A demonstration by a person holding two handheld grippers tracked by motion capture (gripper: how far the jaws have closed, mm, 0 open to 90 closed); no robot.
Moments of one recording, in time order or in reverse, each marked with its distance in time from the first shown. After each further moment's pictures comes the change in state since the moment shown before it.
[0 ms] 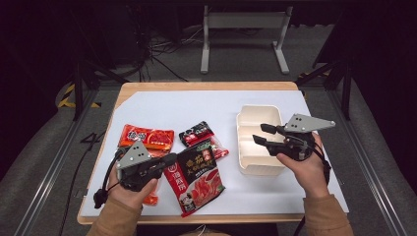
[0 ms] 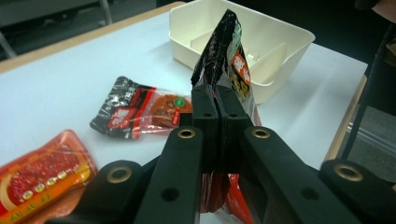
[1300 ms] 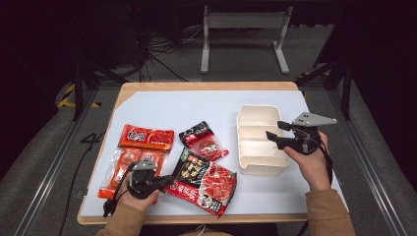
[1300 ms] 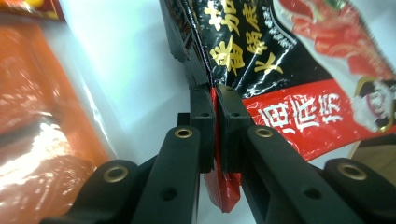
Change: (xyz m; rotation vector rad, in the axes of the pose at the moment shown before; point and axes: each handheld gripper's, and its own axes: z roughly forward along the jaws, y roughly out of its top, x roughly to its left) left arm 0.029 -0.087 0.047 0.275 -0.028 -0.292; right arm -0.051 -0.045 0.010 0.091 -0.180 0.132
